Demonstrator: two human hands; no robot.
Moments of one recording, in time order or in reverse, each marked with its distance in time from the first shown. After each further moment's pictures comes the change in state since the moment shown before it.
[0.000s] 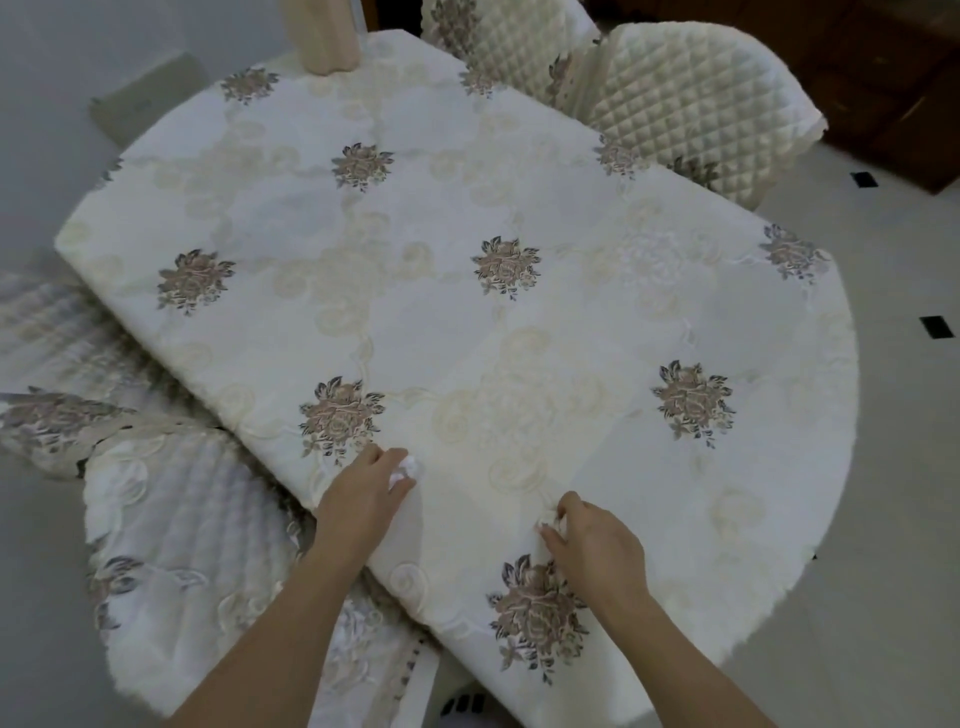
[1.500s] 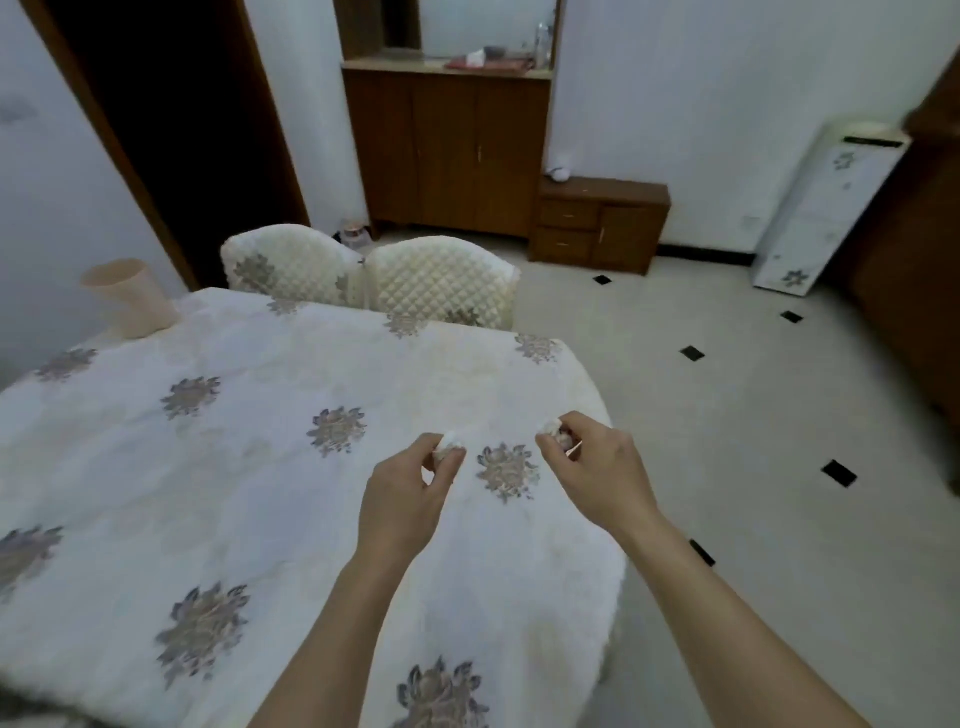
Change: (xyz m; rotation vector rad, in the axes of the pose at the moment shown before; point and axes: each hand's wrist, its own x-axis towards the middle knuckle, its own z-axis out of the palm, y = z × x) left_hand -0.027 0.281 -0.082 -0.395 0.156 0.525; right_hand -0.076 0.085 -0.224 0.506 0.722 0.152
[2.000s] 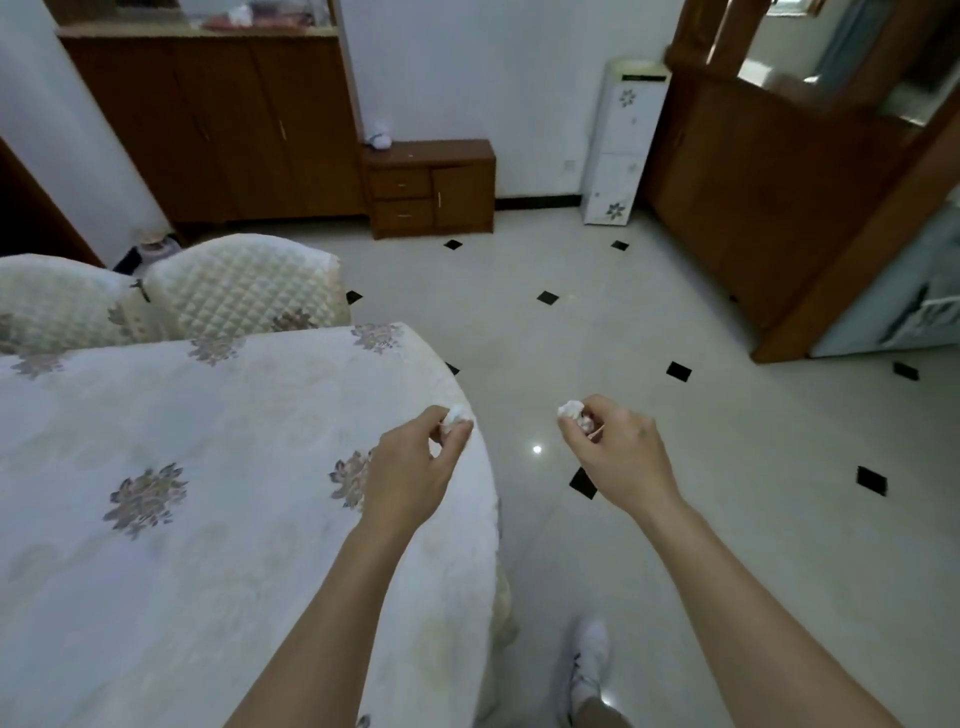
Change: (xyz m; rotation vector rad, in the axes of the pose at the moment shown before) left_hand 0.022 0.111 0.149 -0.036 -0.299 0.258; right_hand -0.042 0.142 -0.119 -0.127 0.318 0.303
